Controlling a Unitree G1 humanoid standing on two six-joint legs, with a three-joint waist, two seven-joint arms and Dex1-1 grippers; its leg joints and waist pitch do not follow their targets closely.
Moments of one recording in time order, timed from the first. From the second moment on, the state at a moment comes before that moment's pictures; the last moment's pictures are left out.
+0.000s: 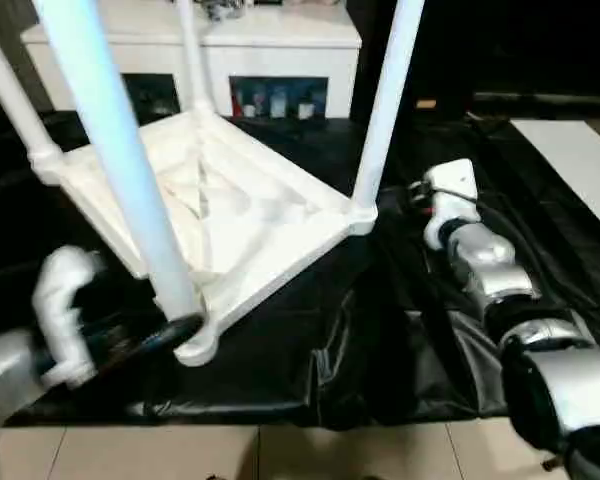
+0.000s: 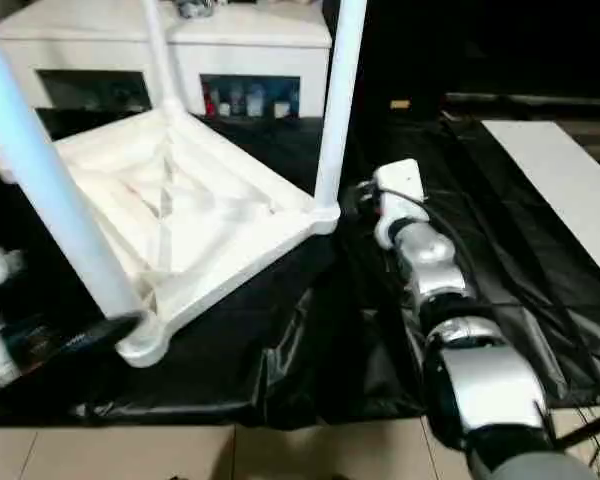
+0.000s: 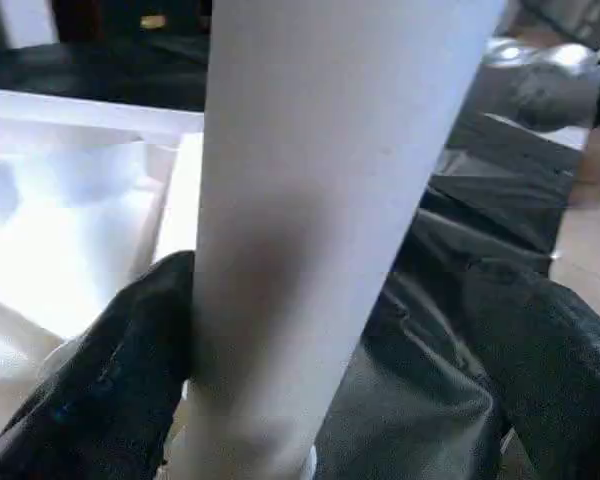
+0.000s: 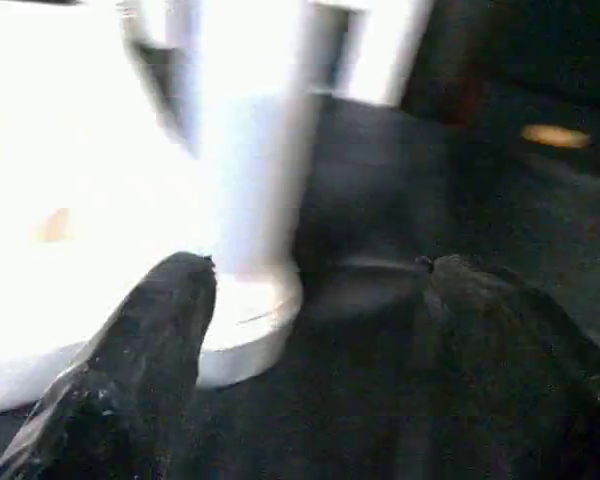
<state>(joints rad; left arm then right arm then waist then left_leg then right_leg) 0.03 0.64 0.23 -0.30 -0.59 0.56 -0.98 -0.84 -0.26 -0.02 1.20 0.05 -0.25 0.42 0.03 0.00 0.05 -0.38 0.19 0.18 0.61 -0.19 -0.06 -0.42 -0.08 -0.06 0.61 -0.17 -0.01</state>
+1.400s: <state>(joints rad) -0.63 0.13 -0.27 0.34 -0.20 0.17 -0.83 -0.70 -0.11 0.04 1.14 -0.01 -0.21 0.44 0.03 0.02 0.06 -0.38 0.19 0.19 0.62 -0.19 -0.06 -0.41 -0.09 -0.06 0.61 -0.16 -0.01</state>
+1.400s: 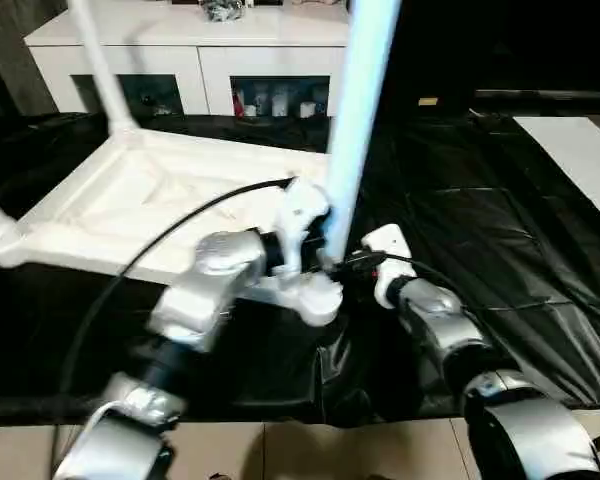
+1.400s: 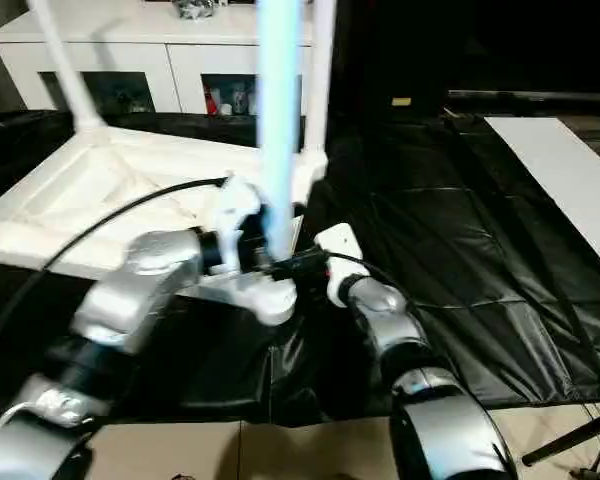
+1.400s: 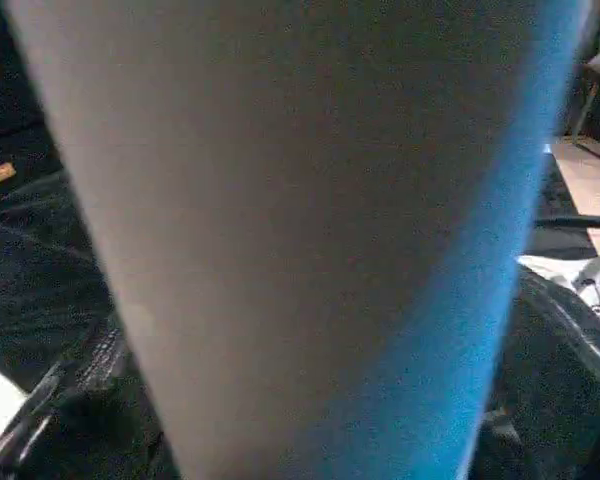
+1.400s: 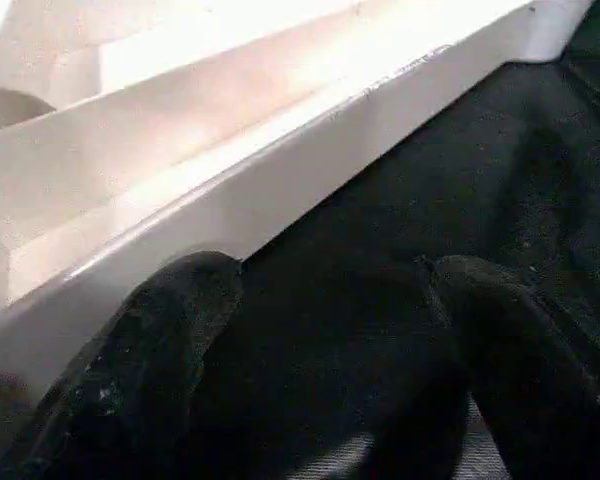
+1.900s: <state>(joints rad) -0.65 0.23 -0.30 0.47 -0.13 0.06 -0.96 -0.69 -0.25 0.01 1.02 0.02 -0.21 0.54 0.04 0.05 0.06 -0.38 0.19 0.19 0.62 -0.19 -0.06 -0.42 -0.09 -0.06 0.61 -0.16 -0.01</state>
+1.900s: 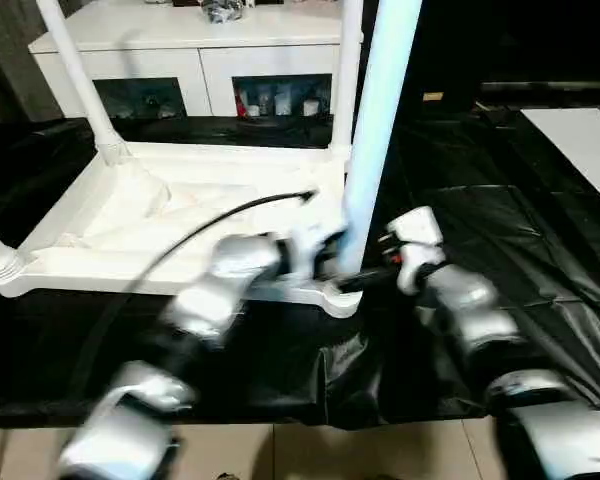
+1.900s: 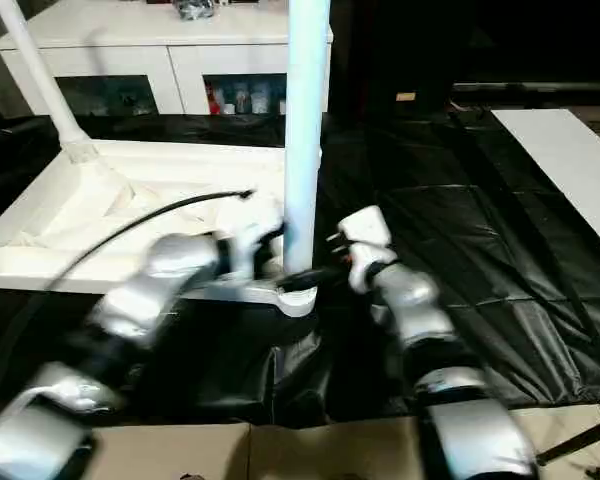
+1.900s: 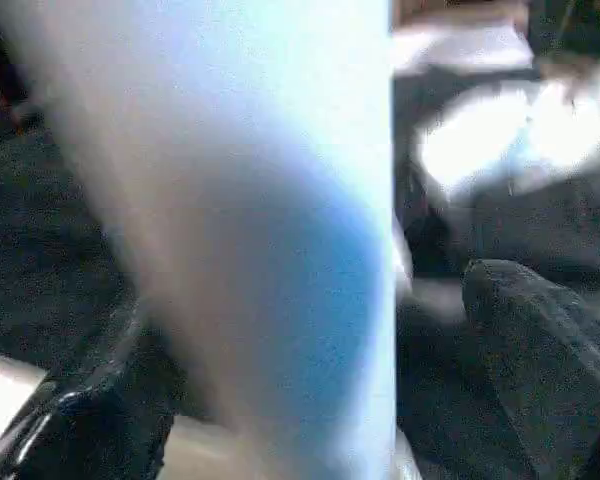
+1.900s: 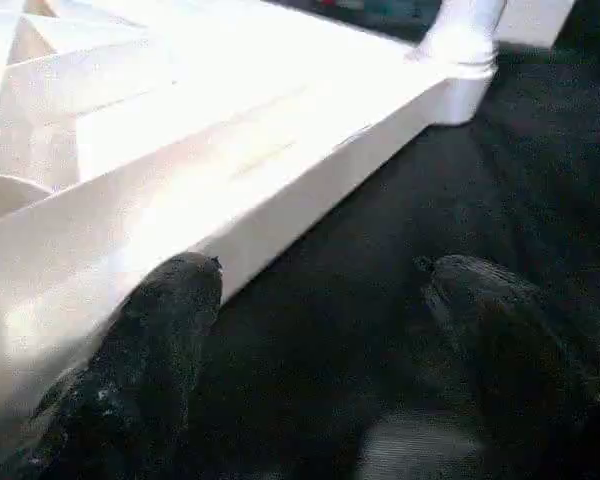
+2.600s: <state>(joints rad) -0.76 0.36 -0.36 0.88 0.02 -0.09 -1.09 -0.48 -0.49 0.19 0.52 0.05 -0.03 1.15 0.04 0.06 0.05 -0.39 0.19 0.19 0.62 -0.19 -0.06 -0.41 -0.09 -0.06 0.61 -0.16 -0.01</state>
